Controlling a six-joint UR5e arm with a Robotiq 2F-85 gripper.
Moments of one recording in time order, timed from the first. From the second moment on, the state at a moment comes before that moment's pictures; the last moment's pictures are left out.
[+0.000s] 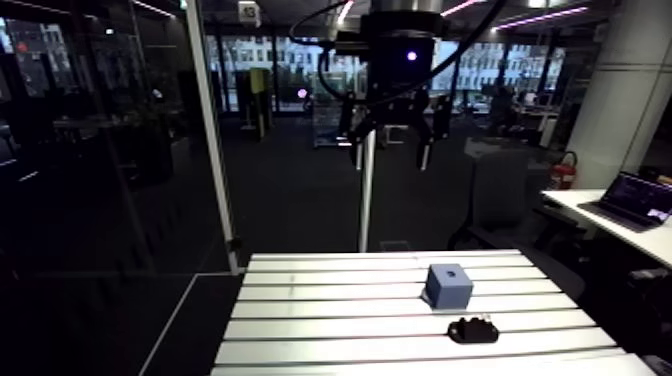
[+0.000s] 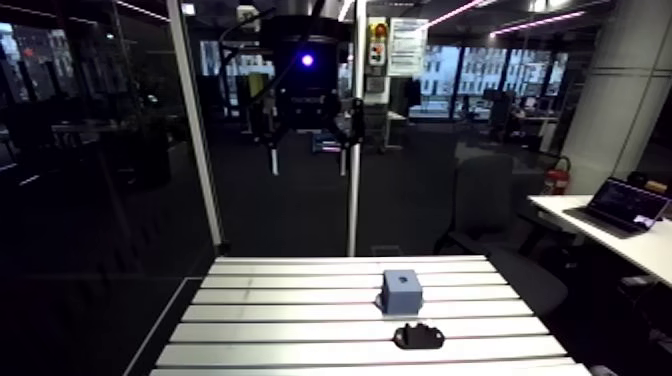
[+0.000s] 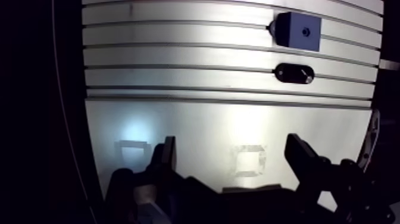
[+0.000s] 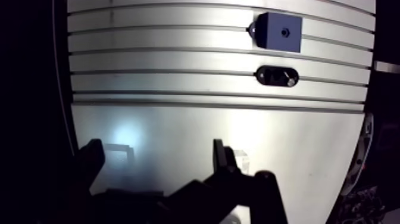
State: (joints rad) arm -0.07 -1.63 1.59 -1.54 -1.56 -1.68
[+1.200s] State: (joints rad) arm -0.27 -1.58 1.70 -1.74 -1.59 -2.24
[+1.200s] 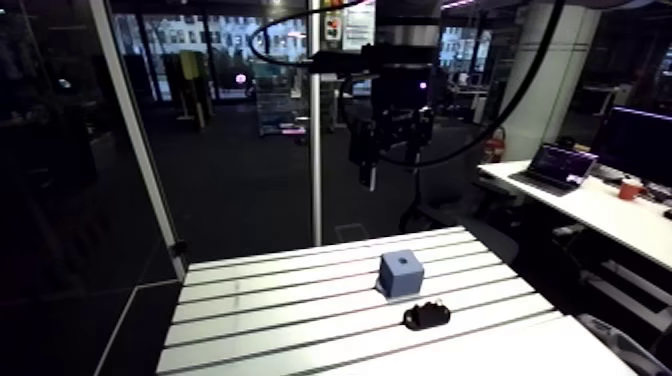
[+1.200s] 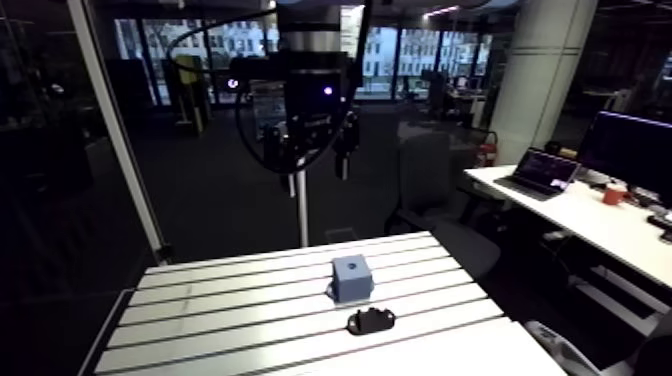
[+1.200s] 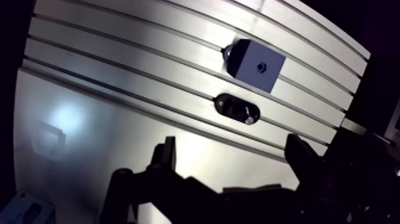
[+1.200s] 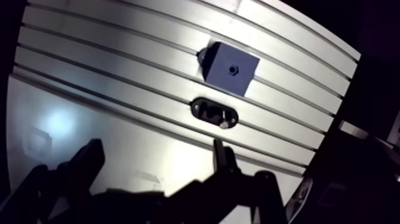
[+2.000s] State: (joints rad) arm -0.42 -1.52 1.94 -2.10 -1.58 -2.42
